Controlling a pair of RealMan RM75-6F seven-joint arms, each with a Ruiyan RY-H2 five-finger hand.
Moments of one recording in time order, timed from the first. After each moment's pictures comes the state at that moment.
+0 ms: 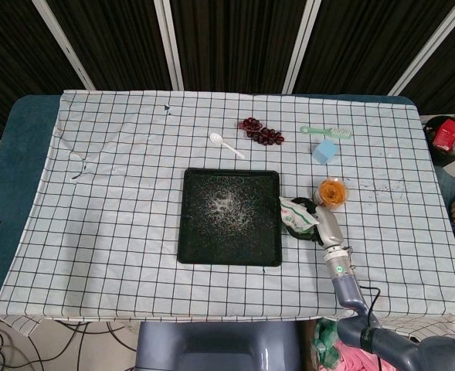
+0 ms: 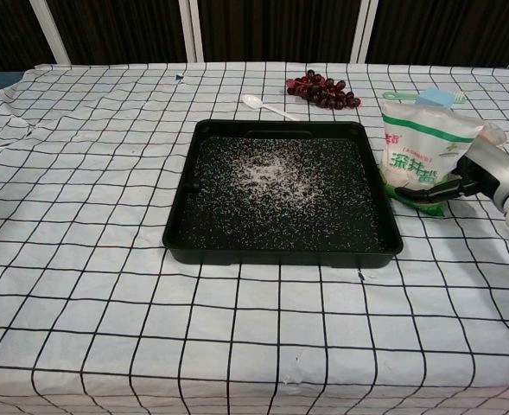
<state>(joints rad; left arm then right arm) -0.04 -1.04 -0.07 -1.67 1.46 1.53 -0.11 0.52 -1.84 0.21 -0.89 -1.36 1.09 0.61</state>
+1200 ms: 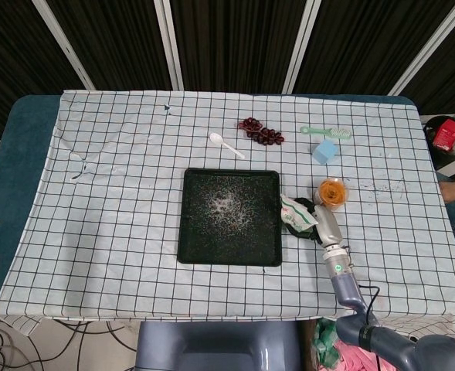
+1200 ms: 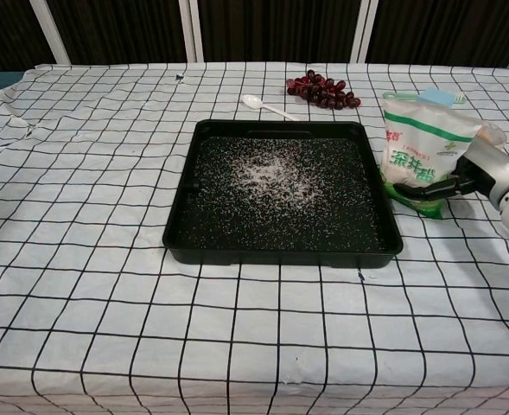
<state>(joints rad) -0.04 -1.04 -0.07 -1.67 1.45 1.53 -0.11 0.53 -1.85 0.22 -0.88 -1.36 1.08 0.61</state>
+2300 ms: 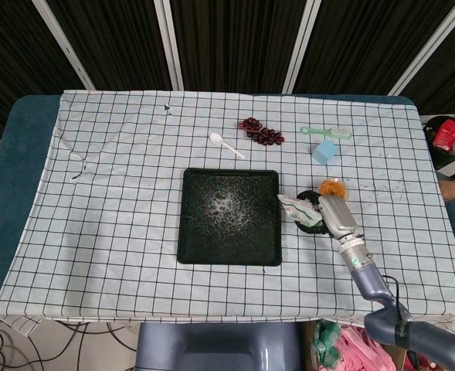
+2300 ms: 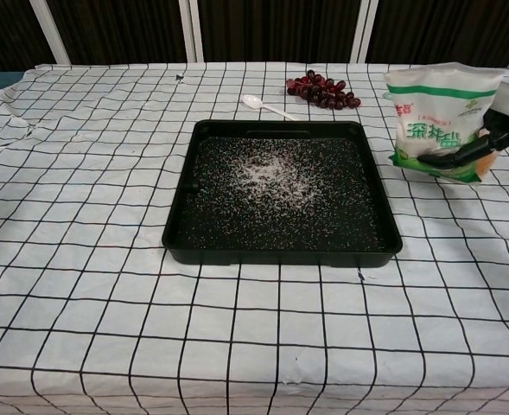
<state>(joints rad) -0.03 -1.04 -0.08 -1.68 1.45 1.54 -0.12 0.56 -1.50 0.21 -1.27 -1.38 1.02 0.33</state>
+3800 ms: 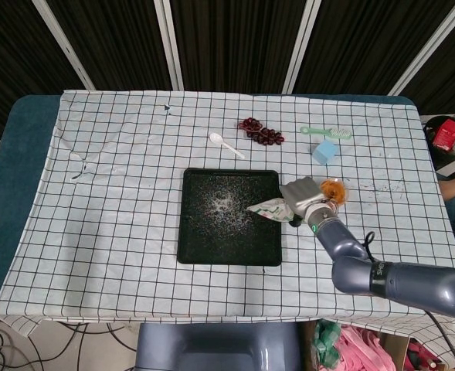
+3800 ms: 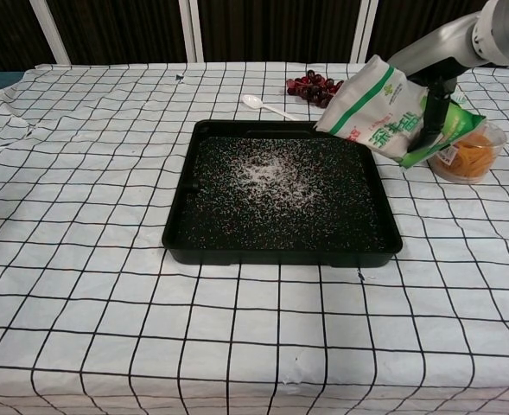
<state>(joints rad) -0.03 -1.03 -0.08 -1.68 1.45 1.54 -0.13 1.39 -1.14 -0.11 -1.73 -0.18 0.69 -0.66</state>
